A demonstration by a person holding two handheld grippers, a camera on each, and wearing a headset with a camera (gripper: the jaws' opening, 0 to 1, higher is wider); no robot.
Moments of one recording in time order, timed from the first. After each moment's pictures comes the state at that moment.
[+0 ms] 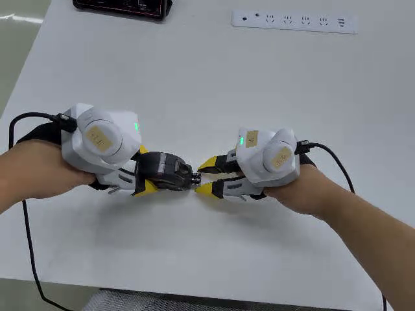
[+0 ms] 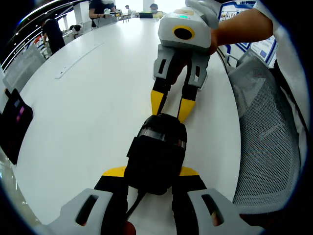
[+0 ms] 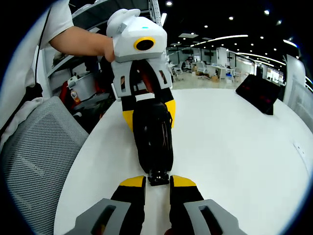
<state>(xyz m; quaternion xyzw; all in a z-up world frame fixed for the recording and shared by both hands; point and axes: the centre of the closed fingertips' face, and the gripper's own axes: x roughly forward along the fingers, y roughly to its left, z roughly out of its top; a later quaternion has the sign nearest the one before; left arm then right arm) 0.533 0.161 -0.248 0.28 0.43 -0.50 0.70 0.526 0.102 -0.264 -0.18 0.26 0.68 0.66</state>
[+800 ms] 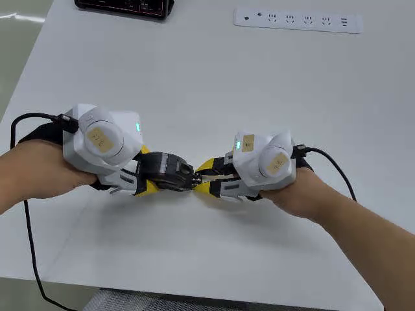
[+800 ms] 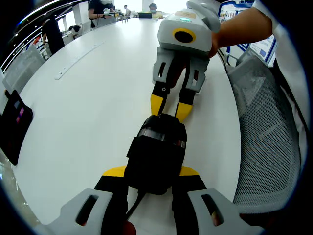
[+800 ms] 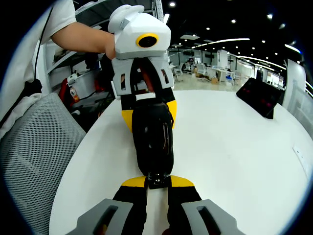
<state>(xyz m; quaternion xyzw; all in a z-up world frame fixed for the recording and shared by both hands) 0.533 0.160 -0.249 0.28 0.42 -0.50 0.70 0.526 0.107 -0.266 -0.19 0.25 0.68 0.66</state>
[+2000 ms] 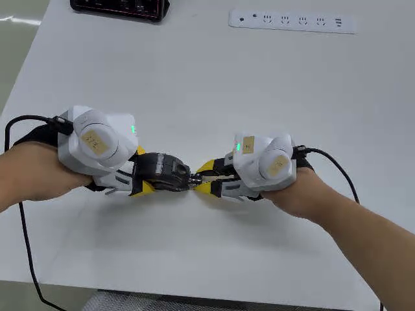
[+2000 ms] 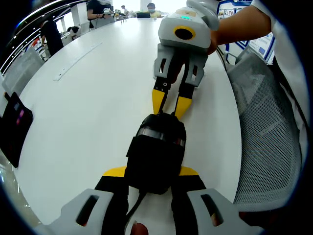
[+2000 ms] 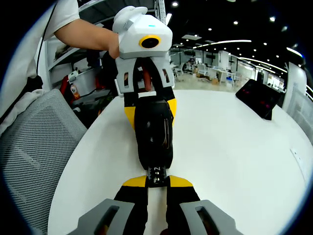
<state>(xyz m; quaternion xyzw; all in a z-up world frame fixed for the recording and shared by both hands) 0.533 0.161 -0.248 0.29 0.42 -0.50 0.70 0.527 0.095 -0.264 -0.20 0.24 0.68 0.66</state>
